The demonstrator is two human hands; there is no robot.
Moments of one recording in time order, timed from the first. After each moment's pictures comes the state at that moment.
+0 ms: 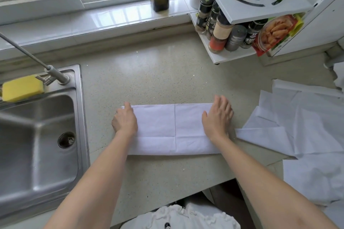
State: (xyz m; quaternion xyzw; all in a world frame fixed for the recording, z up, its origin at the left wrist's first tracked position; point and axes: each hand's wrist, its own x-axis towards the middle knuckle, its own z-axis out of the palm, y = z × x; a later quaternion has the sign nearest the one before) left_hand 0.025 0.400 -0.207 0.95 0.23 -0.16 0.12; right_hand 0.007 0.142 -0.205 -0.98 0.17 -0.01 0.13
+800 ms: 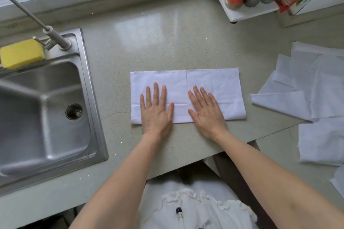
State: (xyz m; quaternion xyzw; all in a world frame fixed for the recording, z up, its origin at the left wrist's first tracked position) left_hand -0.076 0.369 -0.258 0.99 -0.02 -0.11 0.07; right_hand -0.083 0.178 -0.253 -0.98 -0.12 0.12 0.08
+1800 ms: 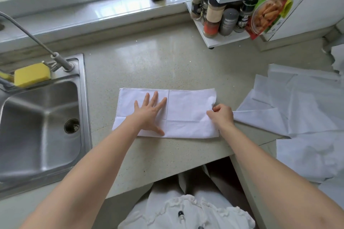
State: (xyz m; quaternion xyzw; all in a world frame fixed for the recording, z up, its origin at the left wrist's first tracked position) left_hand -0.019 0.357 -0.195 0.92 -0.15 -0.36 0.01; right_hand -0.041 0.104 -0.203 -0.84 0.32 0.14 0.41
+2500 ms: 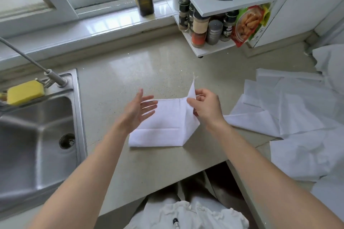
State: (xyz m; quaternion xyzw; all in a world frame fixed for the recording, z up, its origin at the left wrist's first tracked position) left_hand 0.001 0.350 -0.156 0.61 0.22 -0.27 0.71; right_hand -0.034 0.137 -0.112 -0.74 0.22 0.06 0.64
